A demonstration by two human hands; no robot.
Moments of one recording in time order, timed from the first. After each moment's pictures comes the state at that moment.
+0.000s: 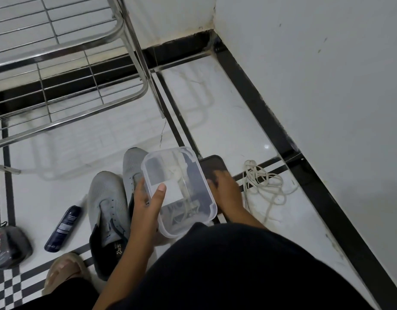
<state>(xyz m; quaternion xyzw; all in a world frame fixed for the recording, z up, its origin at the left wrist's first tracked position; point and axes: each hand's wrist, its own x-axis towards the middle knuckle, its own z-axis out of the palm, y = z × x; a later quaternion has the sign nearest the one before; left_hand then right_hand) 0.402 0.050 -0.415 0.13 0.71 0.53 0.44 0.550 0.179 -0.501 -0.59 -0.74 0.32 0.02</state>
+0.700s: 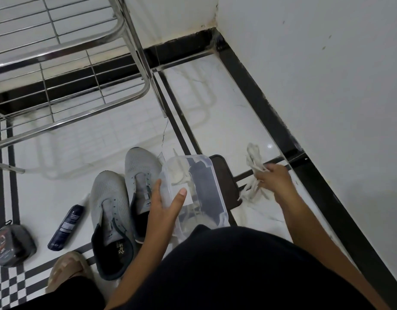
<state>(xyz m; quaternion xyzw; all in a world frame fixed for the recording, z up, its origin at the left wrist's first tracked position) 0.417 0.053 -0.437 0.17 0.74 0.46 0.47 0.638 0.241 -0.461 -0.71 -0.48 0.50 0.14</state>
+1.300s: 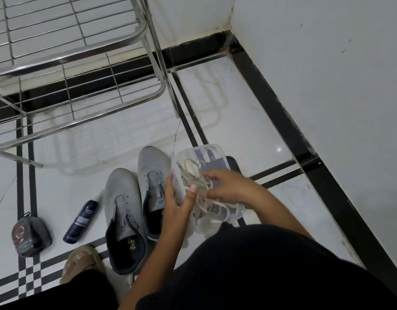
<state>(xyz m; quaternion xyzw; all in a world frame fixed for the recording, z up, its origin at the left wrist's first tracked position) 0.420 0.055 -0.428 0.18 0.69 0.52 0.47 0.520 0.185 -0.369 -0.44 -0.70 0.55 -0.14</state>
